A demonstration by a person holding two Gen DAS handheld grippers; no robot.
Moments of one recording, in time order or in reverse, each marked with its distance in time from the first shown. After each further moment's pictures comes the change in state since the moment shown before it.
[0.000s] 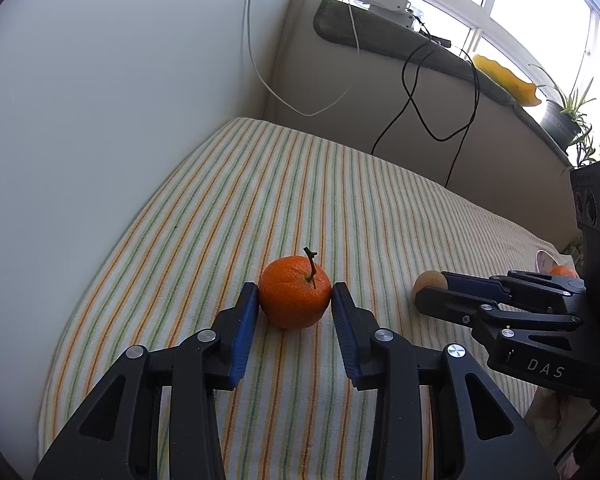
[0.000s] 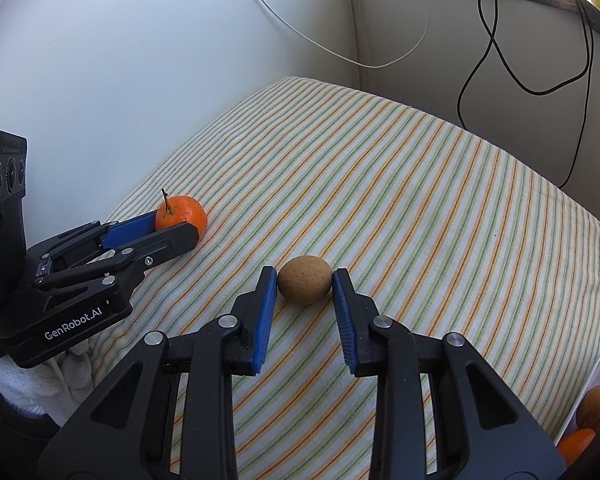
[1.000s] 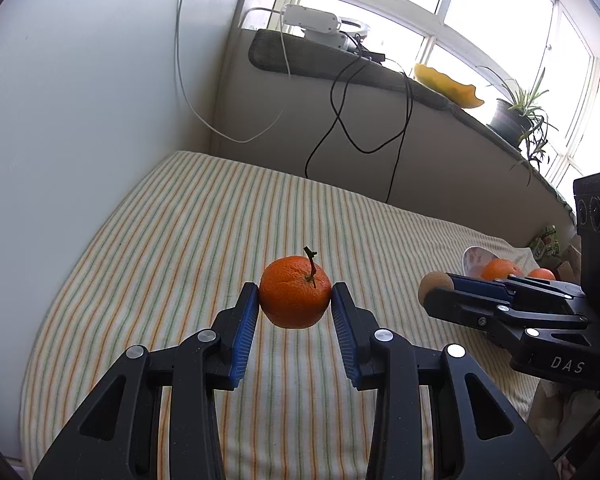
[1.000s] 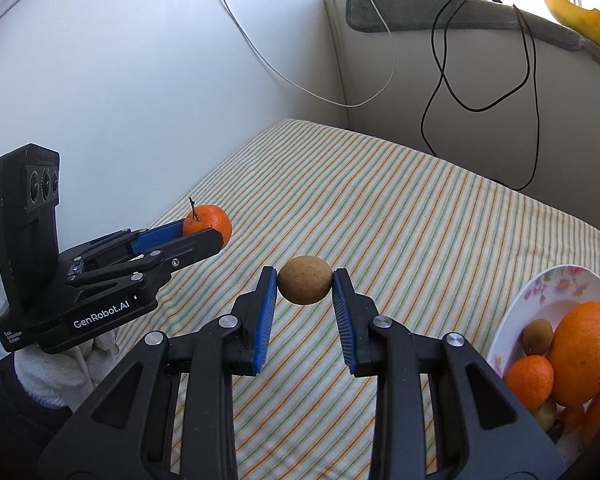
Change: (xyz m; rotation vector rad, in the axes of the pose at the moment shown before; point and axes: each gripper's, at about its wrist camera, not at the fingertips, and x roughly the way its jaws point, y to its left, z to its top) left arm -0.039 -0.057 0.000 0.066 -0.065 -0.108; right arm -0.111 -0.018 -0.038 0.038 -0.132 0.024
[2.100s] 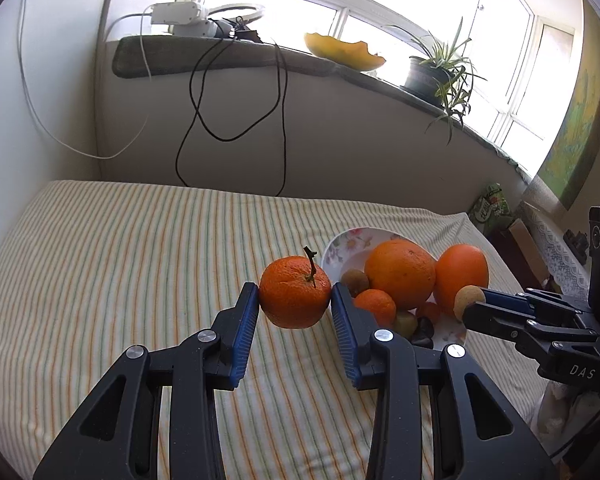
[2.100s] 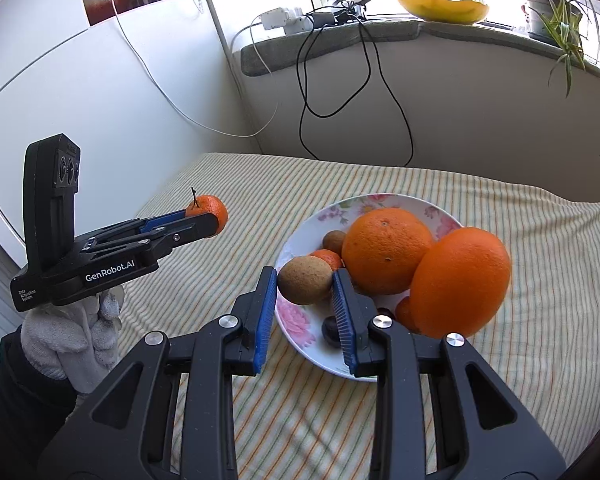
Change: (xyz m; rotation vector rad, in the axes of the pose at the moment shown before) left arm 0.030 -0.130 0.005 0.159 0.044 -0.185; right arm -0.127 -0.089 -0.078 0.157 -0.130 -0.153
